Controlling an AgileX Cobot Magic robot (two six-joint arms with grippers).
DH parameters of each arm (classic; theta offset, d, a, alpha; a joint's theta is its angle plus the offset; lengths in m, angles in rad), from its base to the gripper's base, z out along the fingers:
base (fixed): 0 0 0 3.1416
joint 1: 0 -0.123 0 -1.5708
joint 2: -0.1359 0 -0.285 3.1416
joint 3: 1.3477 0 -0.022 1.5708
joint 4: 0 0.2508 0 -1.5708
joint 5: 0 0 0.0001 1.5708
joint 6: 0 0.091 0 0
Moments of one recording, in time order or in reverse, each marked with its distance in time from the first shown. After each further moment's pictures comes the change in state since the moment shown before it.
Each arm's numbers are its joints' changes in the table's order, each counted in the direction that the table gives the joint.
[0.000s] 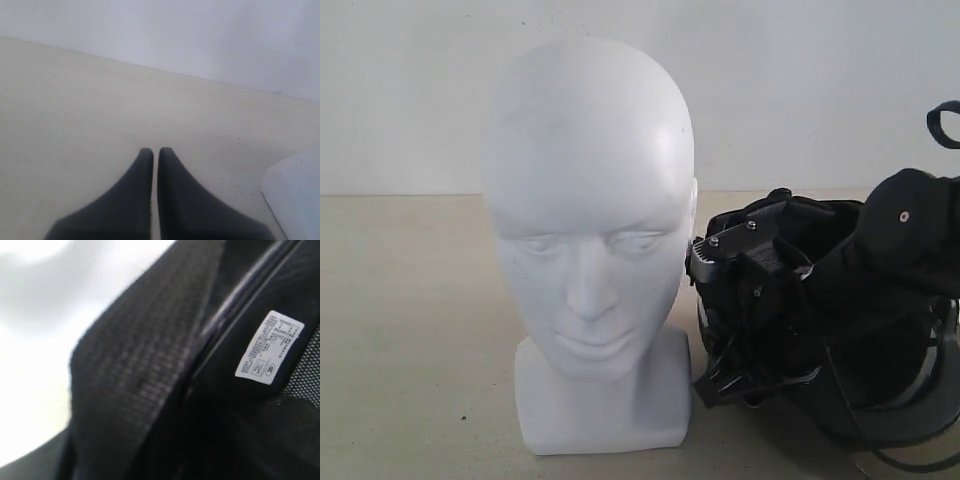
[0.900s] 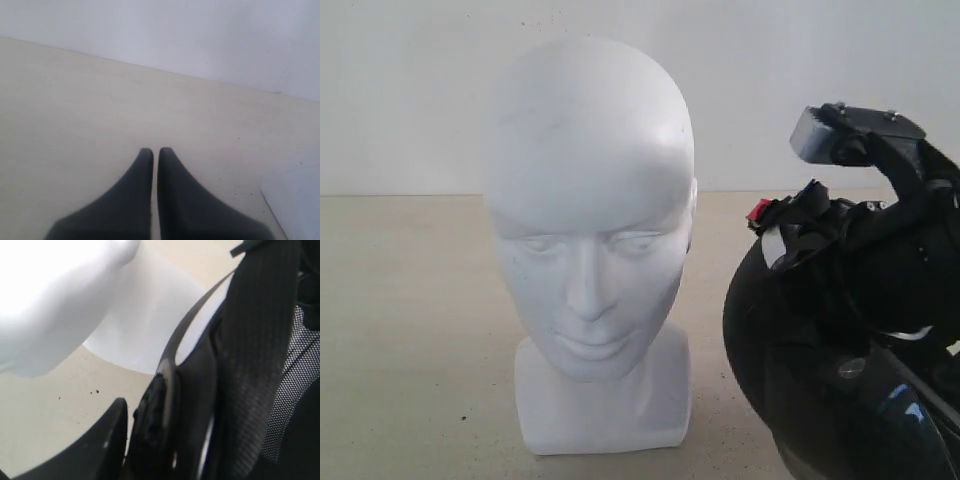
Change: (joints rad) left arm 0.000 0.000 0.000 0.000 0.000 0.000; right arm 0.000 0.478 0.020 -0.153 0.215 0.509
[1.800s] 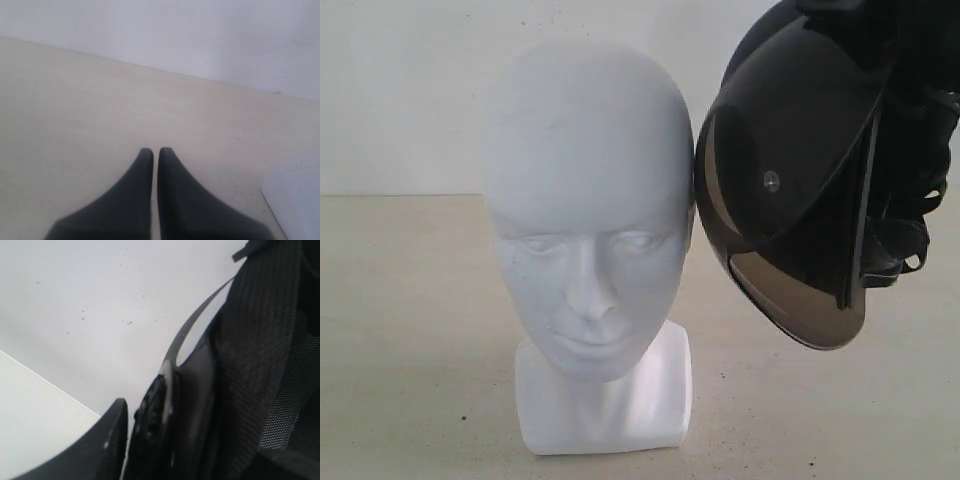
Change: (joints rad) left arm 0.000 0.000 0.000 0.000 0.000 0.000; right arm 0.000 0.152 0.002 -0.712 -0.745 1.241
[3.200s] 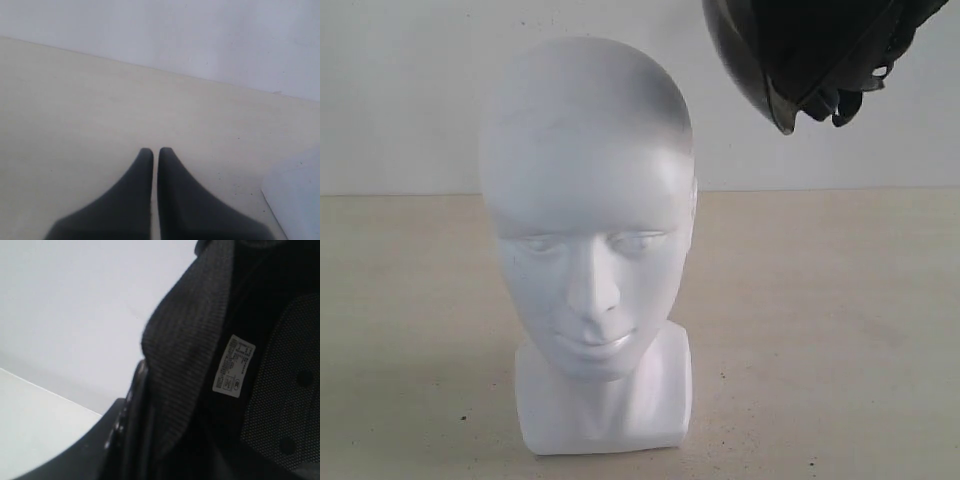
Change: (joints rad) left arm 0.000 0.000 0.000 0.000 0.000 0.000; right arm 0.278 -0.060 0.000 0.062 -0.714 0.701
